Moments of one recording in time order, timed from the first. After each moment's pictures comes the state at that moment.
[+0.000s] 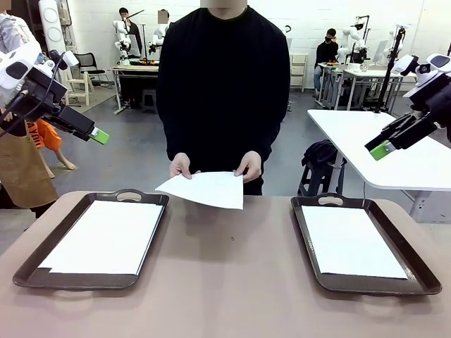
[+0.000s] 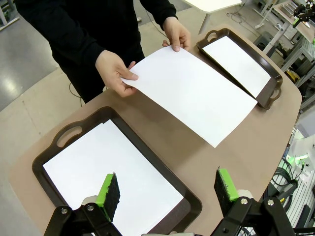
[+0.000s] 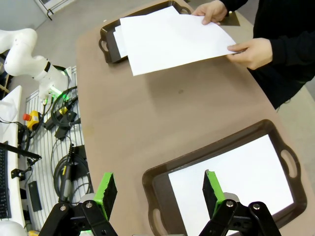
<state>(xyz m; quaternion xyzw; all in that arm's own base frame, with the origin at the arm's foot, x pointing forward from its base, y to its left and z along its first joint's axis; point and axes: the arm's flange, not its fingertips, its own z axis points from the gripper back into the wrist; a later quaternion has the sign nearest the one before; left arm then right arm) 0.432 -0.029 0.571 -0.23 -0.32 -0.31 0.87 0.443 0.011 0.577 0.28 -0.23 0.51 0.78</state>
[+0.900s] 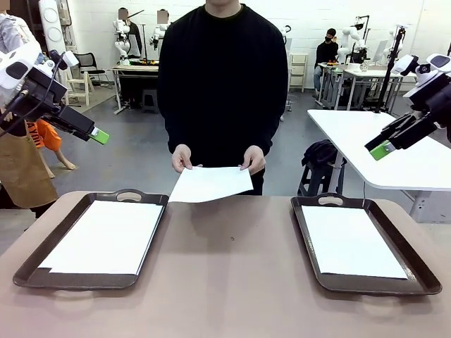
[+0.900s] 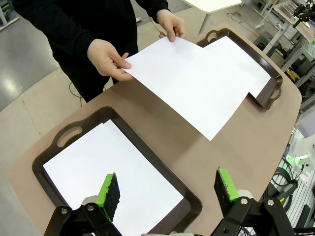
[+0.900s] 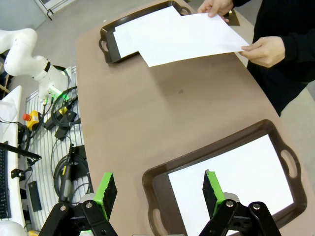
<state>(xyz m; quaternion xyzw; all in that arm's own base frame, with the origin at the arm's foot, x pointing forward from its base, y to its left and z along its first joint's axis) 0.432 -0.029 0.571 -0.23 -0.32 -0.31 0.87 0.443 0.011 0.577 0.28 -0.23 0.51 0.78</state>
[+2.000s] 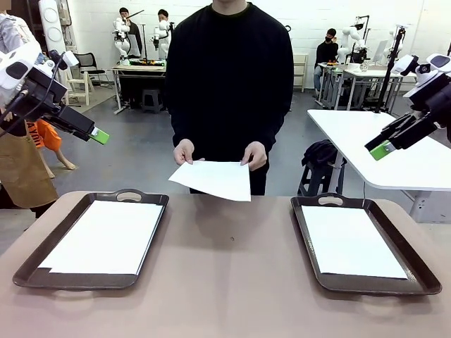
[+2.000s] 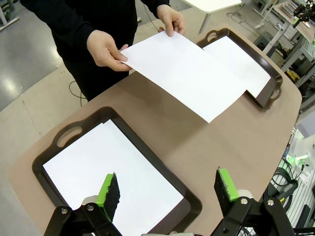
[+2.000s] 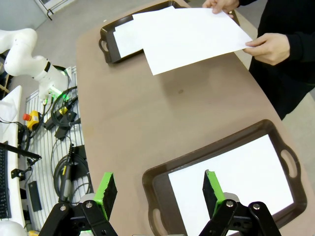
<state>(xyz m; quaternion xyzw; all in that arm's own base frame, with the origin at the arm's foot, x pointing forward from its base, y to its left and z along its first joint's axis) 0.432 -0.029 0.571 -0.23 -0.32 -0.31 0.87 0.443 0.011 0.577 0.28 -0.23 0.51 0.78</state>
